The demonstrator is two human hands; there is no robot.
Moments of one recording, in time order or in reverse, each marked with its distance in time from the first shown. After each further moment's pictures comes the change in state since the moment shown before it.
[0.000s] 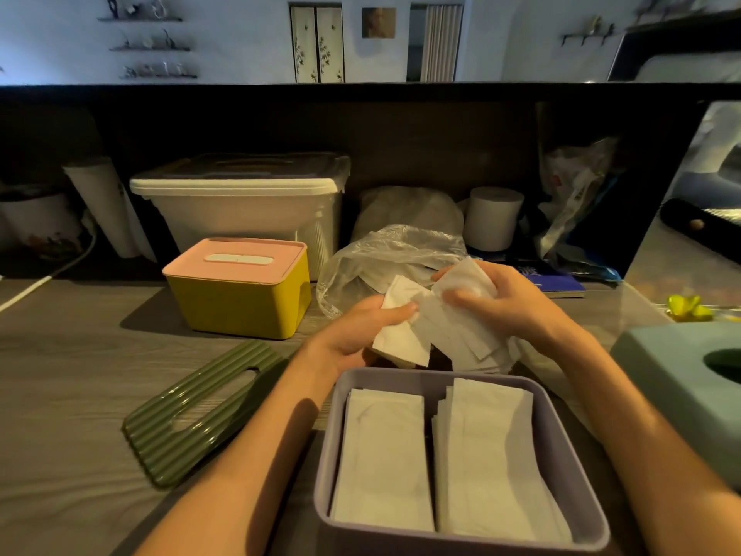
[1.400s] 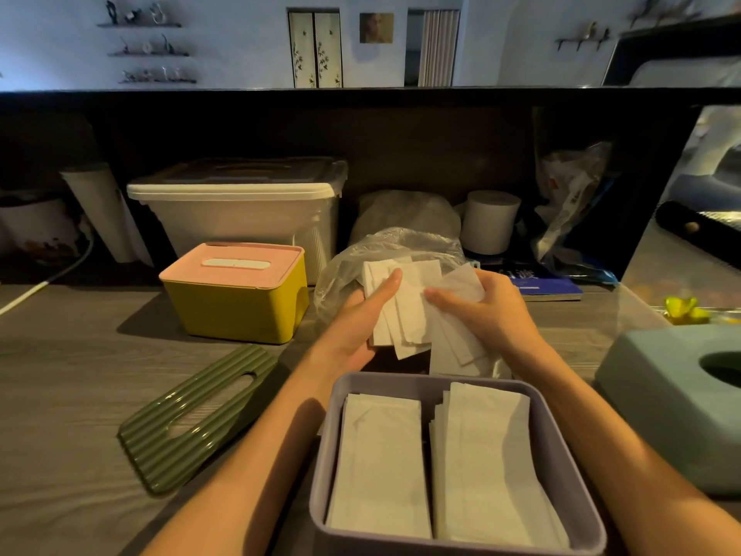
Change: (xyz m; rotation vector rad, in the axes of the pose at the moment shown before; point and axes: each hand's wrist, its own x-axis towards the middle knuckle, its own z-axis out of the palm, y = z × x) left_hand -0.002 0.009 0.019 -0.223 0.228 0.176; right_hand 0.003 0.000 0.029 0.133 0.218 0.051
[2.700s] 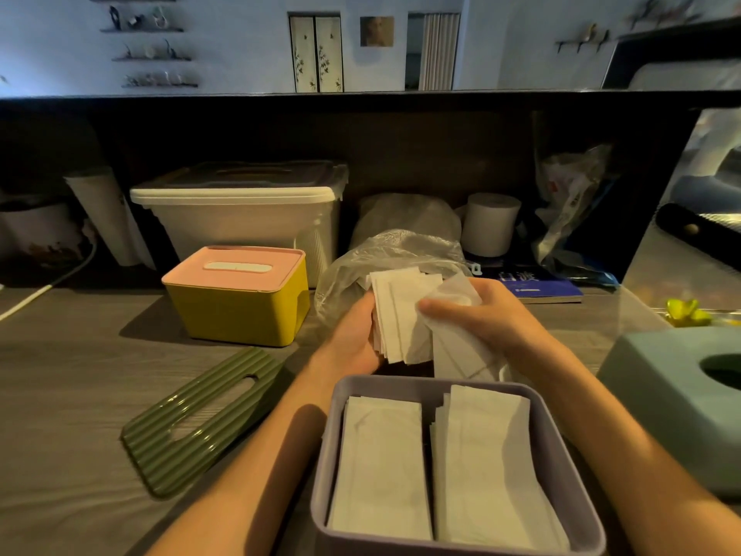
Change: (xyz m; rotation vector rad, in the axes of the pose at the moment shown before) left_hand 0.005 -0.009 0.001 -0.170 0.049 -0.080; right_hand -0.008 -0.010 -0.011 0.148 -0.209 0.097
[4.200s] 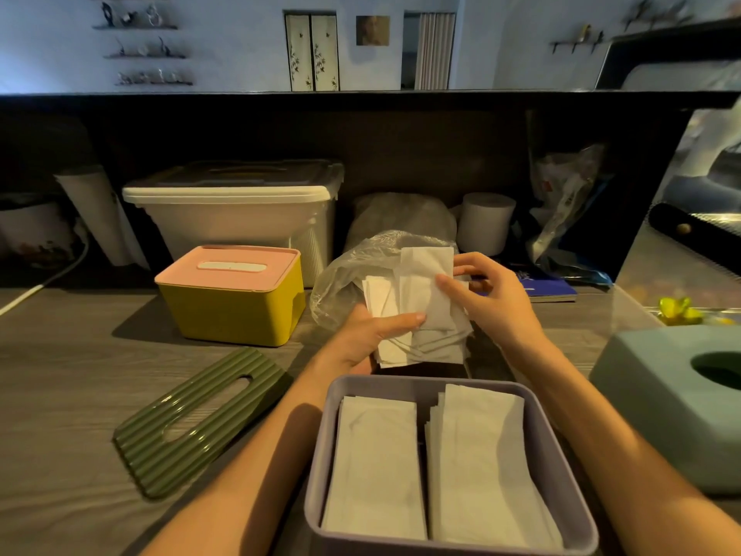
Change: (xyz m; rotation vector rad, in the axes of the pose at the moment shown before) left_hand 0.009 -0.009 -0.016 0.392 -0.172 0.142; right_hand 0.020 0.020 -0.003 -0.036 0.279 -0.218
